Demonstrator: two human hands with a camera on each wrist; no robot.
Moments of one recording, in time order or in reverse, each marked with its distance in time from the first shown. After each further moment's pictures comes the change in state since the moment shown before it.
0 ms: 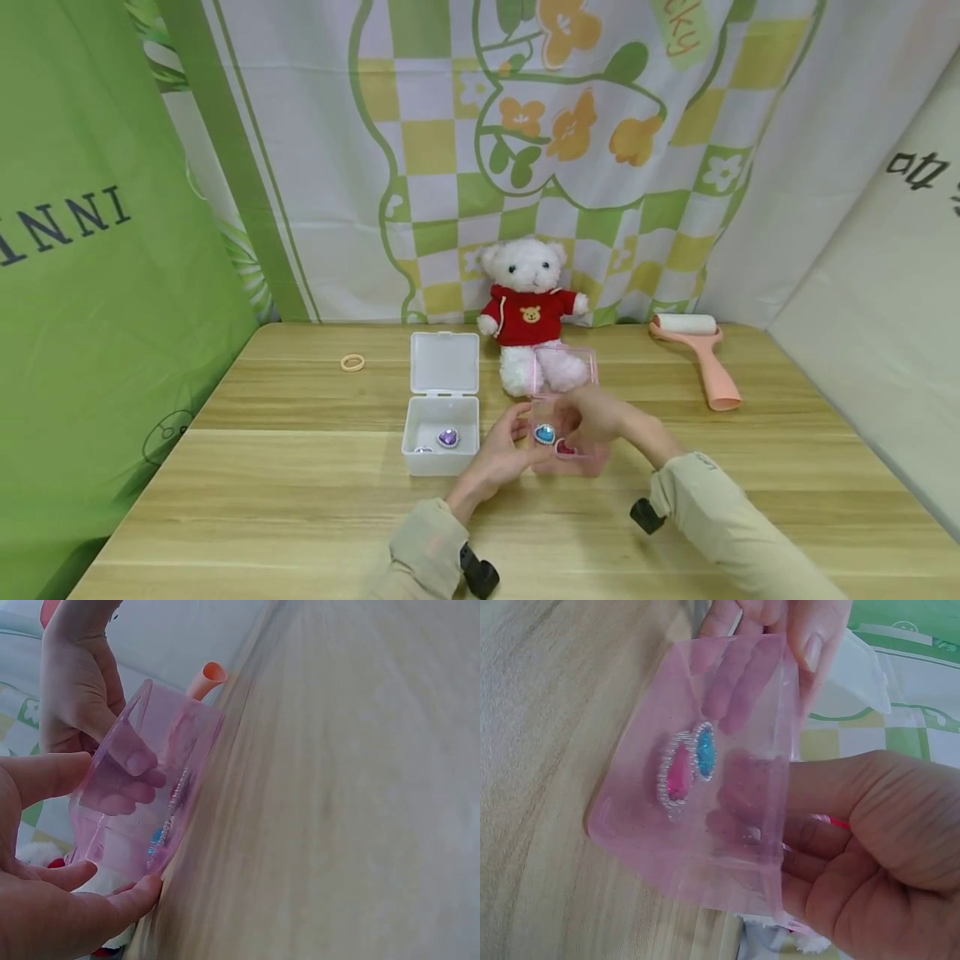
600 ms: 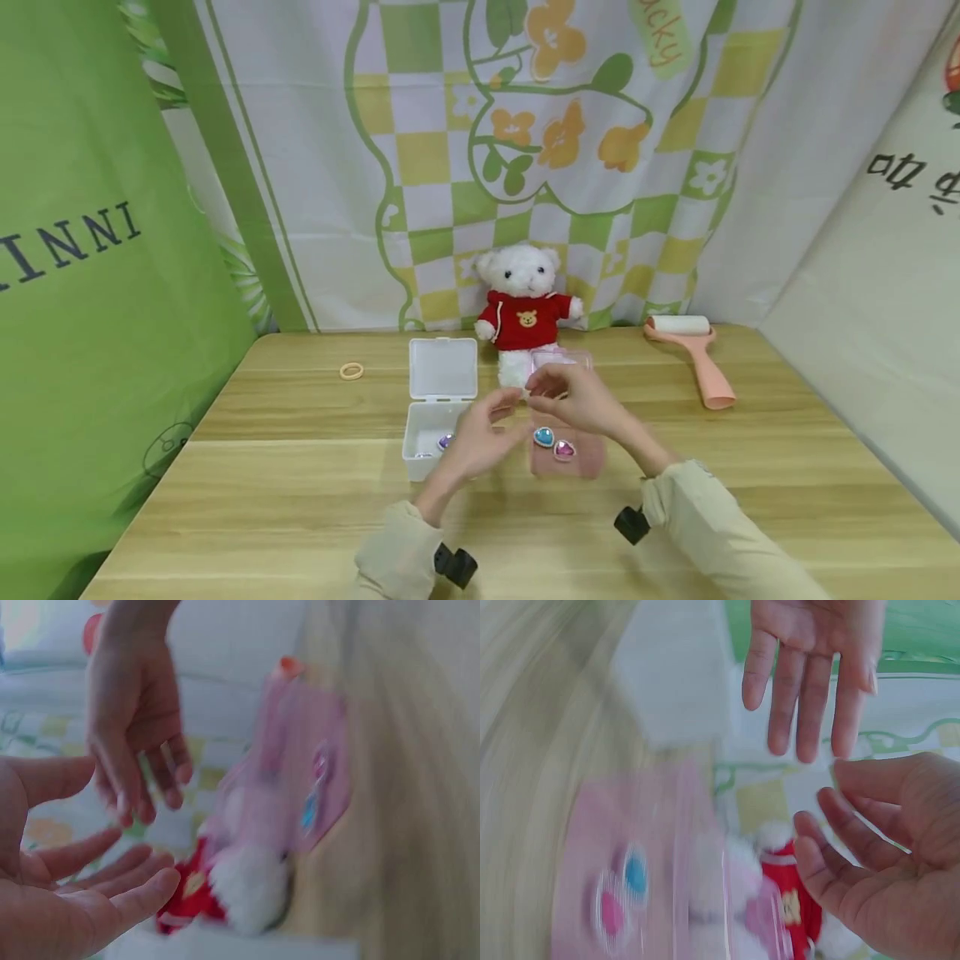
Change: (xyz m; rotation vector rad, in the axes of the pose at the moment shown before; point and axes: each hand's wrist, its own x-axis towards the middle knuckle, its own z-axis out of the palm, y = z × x) left_hand -0.024 0.055 -0.031 0.213 0.025 0.207; right_hand 0.005 -0.037 0.000 0.294 0.432 -0.047
